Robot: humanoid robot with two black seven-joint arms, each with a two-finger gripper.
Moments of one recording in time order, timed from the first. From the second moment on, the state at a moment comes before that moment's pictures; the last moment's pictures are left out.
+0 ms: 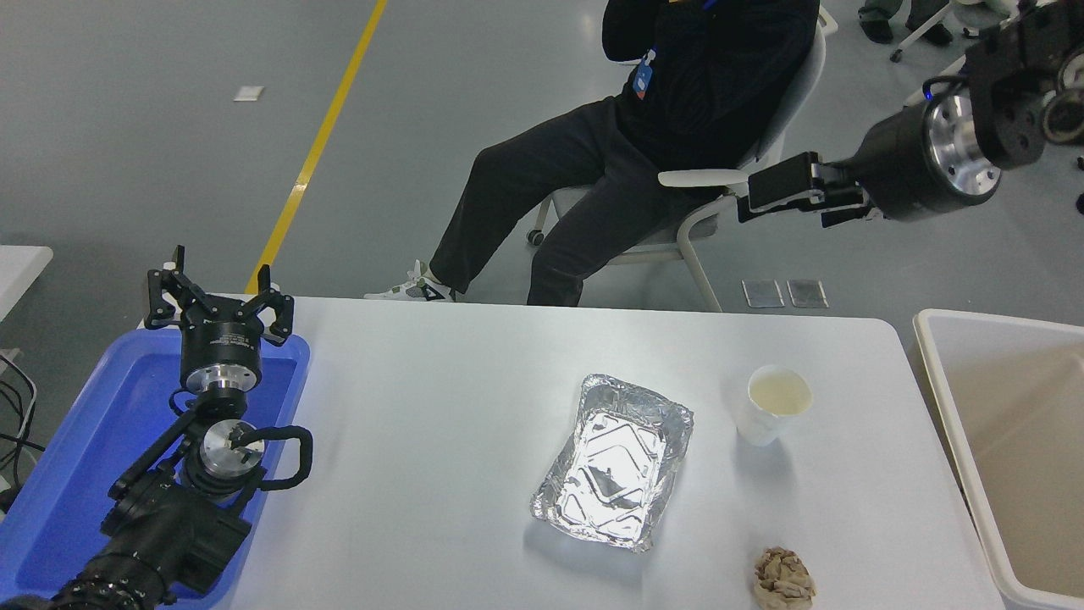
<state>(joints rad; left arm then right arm) -0.52 0.11 -1.24 -0.58 0.09 -0.34 -0.56 2.29 -0.48 -1.18 1.51 -0.43 0.42 0.14</state>
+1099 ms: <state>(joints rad) -0.52 0.11 -1.24 -0.58 0.09 -0.34 -0.56 2.00 -0.38 -1.18 1.20 -0.58 0.60 0.13</state>
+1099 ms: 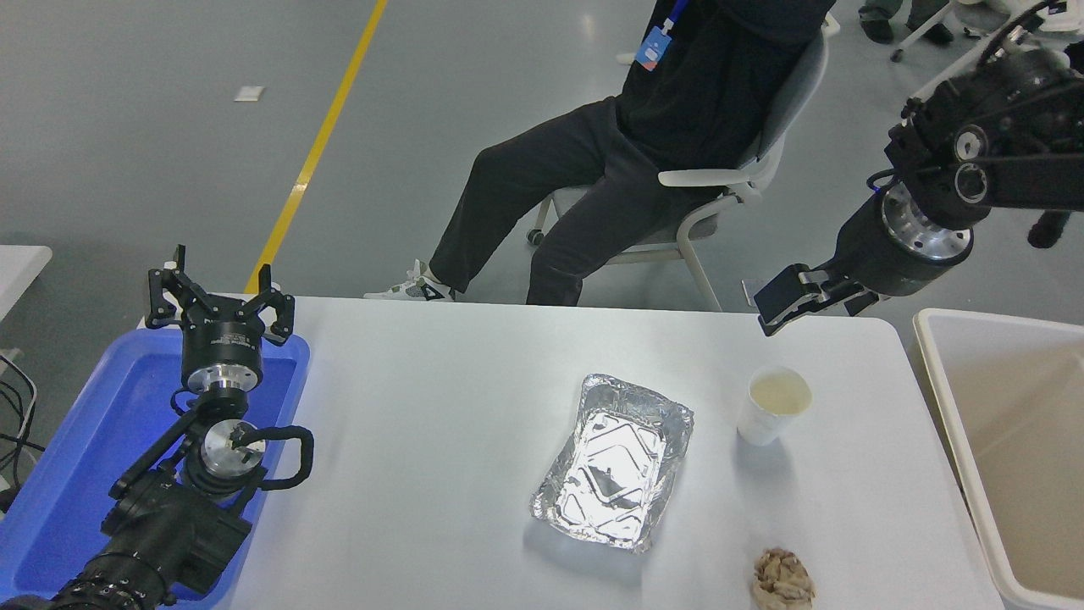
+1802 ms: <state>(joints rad) -0.52 0.11 -1.24 -0.58 0.09 -0.34 -0.56 1.58 -0.37 -1.01 0.85 -0.72 0.54 0.13</state>
